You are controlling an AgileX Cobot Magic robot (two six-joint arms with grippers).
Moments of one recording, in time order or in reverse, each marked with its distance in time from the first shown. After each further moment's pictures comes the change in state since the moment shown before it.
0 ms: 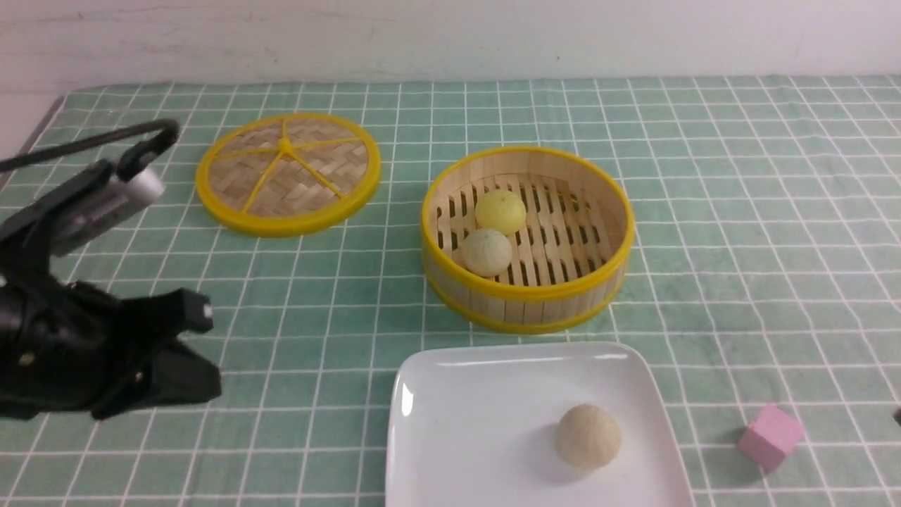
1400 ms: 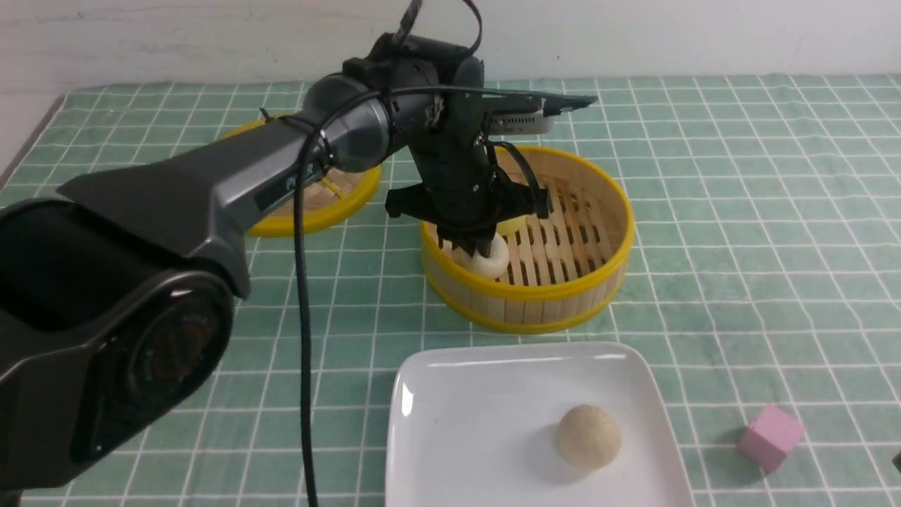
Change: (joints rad) right arm 0.000 -0.113 0.165 -0.001 -0.146 0.003; left arm -0.505 1.039 -1.144 0.497 0.068 -0.400
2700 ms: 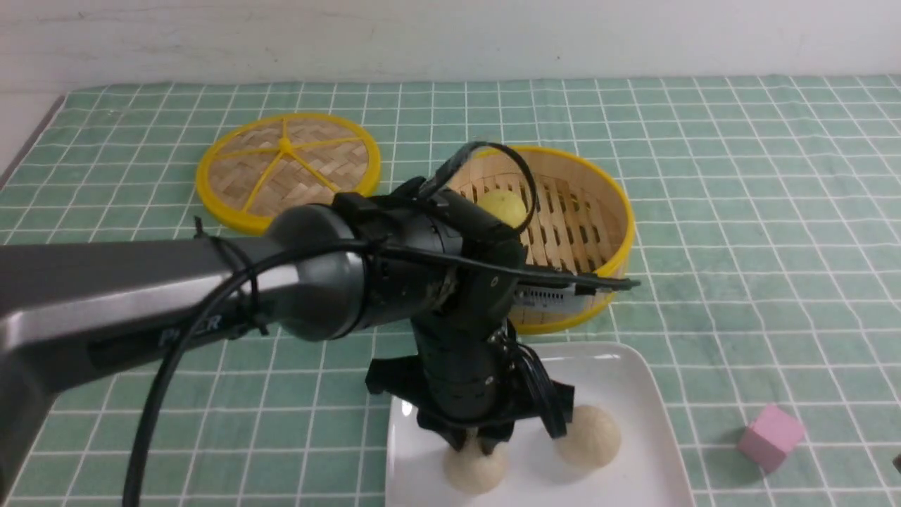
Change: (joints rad) right arm 0.000 -0.002 0.000 0.000 0.001 0.001; left arm -0.267 -0.379 0.676 0.075 -0.093 -0.264
